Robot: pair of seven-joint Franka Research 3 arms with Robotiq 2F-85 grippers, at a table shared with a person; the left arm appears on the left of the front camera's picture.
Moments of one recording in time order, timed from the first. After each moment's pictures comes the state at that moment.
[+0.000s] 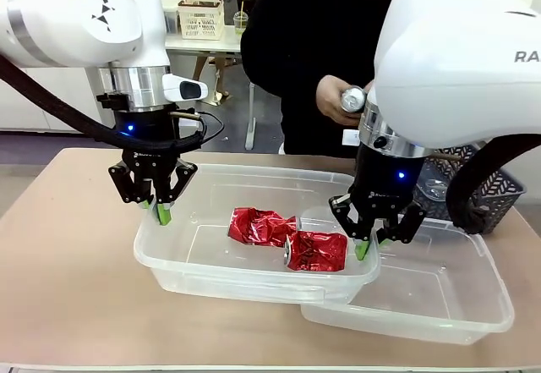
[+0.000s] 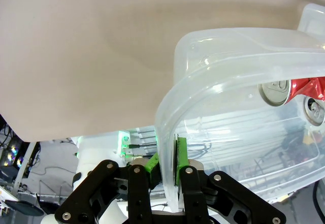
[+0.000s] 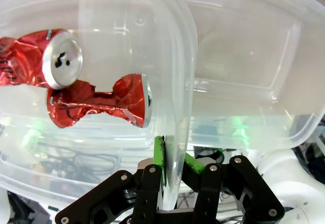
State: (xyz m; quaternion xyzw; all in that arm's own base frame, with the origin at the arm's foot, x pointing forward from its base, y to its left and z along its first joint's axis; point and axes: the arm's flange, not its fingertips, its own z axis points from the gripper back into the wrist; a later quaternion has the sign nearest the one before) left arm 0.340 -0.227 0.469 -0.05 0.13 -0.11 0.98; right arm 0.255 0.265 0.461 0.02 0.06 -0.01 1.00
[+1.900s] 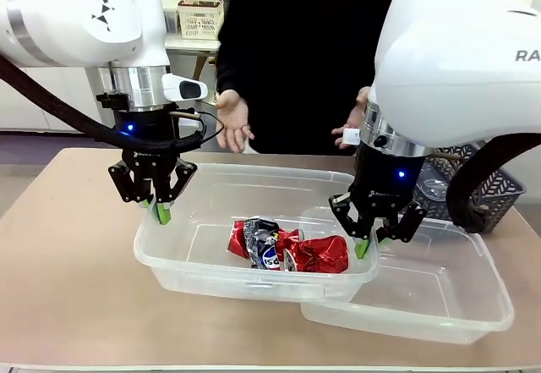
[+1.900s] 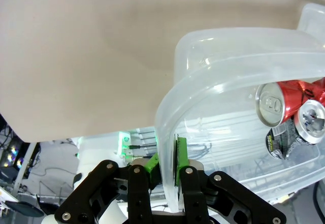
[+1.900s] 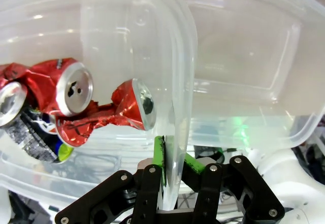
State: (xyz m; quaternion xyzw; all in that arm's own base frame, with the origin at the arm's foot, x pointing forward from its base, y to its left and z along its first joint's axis) left arm 0.342 -0.228 0.475 -0.05 0.12 -0.11 0.98; right arm 0.257 0.265 0.466 0.02 0.06 -0.01 1.00
